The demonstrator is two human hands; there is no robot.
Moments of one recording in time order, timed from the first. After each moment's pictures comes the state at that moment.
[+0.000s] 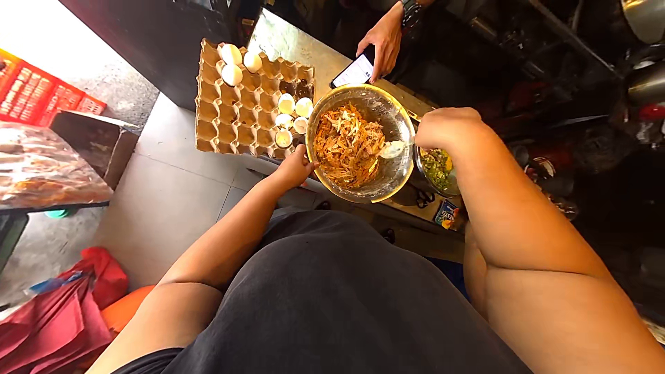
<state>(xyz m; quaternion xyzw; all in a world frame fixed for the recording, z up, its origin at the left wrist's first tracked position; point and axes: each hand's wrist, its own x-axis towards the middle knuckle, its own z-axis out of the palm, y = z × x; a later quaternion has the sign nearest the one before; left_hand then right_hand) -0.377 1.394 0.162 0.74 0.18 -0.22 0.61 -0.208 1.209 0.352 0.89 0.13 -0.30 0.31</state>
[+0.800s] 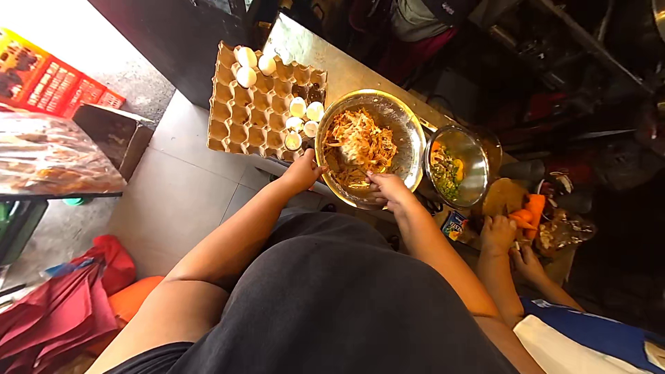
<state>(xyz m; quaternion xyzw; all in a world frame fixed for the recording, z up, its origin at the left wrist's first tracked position) -0.376 1.393 0.166 0.76 0.18 -0.23 0.58 -0.288 1.165 0.216 0.80 -0.15 -0.42 -0.41</state>
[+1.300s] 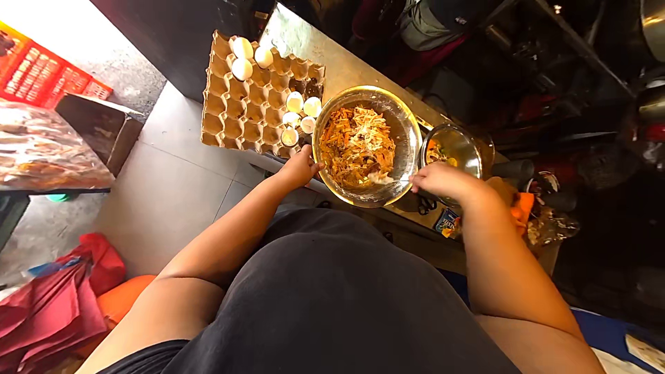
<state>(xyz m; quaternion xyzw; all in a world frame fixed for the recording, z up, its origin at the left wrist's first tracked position) -0.377 1.395 0.167 0.76 0.17 -0.22 0.59 -0.224 1.126 0.305 0.89 0.15 -0.42 0.11</state>
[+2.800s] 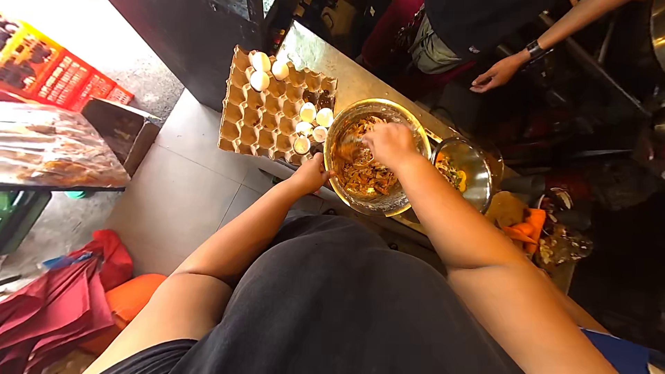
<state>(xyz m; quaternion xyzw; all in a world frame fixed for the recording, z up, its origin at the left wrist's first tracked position) -0.374 1.397 0.164 0.77 0.15 -0.22 0.57 -0.209 1.243 0.242 0.88 0.44 -0.16 0.12</state>
